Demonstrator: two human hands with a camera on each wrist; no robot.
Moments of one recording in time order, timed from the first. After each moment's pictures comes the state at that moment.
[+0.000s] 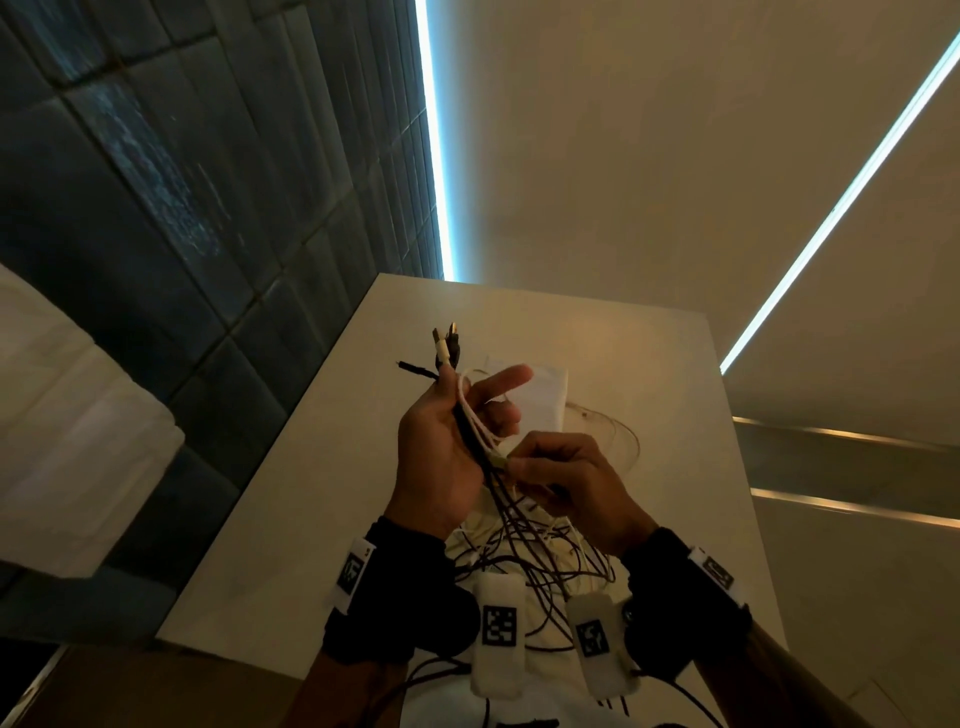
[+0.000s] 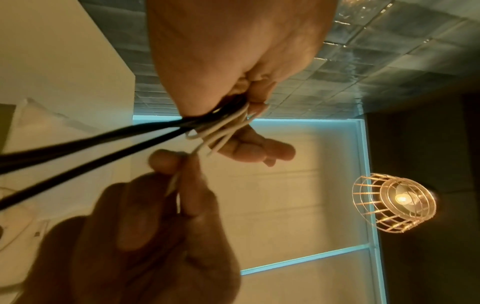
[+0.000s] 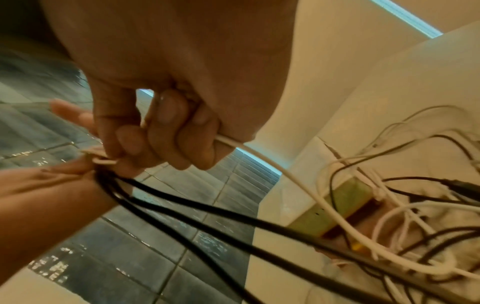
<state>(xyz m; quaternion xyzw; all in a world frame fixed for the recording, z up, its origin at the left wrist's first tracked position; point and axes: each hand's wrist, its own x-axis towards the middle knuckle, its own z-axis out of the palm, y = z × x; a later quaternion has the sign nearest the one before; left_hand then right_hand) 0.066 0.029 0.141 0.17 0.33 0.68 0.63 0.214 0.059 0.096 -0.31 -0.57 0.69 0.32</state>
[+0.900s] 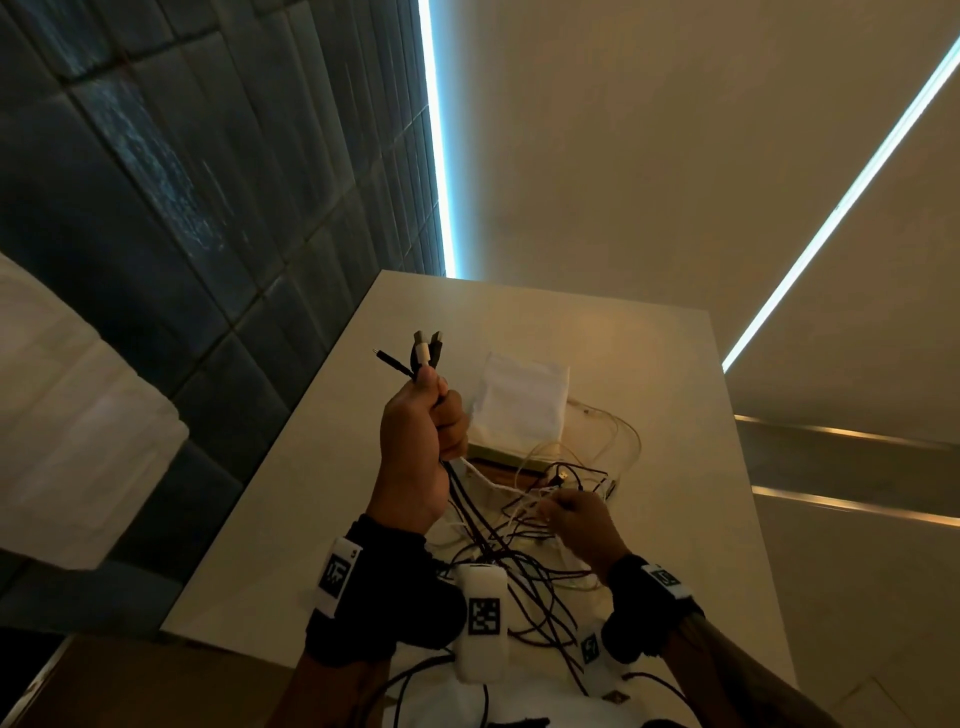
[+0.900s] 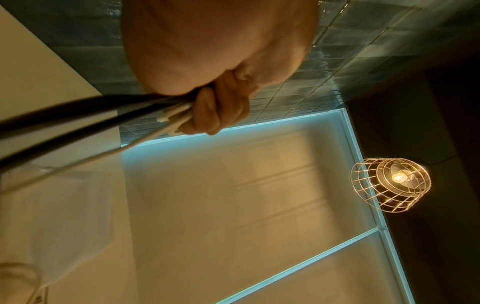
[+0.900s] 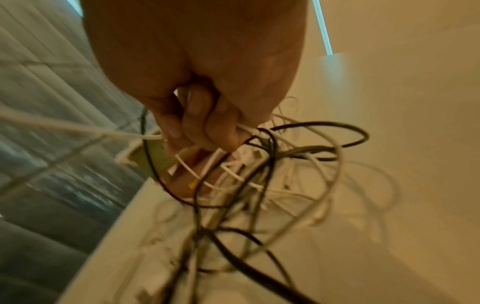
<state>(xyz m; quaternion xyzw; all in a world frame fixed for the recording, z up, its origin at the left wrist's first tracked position) 0.047 0.029 0.132 0.20 0.44 0.68 0.55 0.233 0.068 -0.046 -0.56 -0.62 0.51 0.23</state>
